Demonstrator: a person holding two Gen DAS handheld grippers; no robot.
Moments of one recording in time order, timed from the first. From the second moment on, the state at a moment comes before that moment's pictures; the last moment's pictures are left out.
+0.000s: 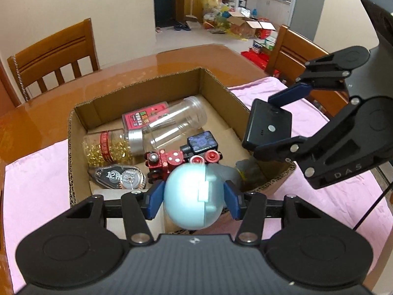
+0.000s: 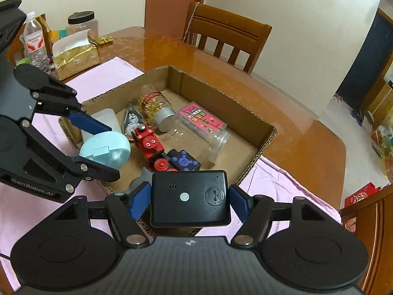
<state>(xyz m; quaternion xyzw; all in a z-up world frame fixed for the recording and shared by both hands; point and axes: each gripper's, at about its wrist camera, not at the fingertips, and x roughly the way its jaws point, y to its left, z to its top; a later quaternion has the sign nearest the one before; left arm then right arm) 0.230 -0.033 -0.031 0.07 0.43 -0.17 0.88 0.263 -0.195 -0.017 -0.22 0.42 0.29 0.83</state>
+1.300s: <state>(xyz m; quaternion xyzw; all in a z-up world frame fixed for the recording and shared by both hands) 0.179 0.016 0.026 0.01 0.44 0.03 0.90 0.210 -0.177 0.014 -0.07 0.50 0.04 0.86</state>
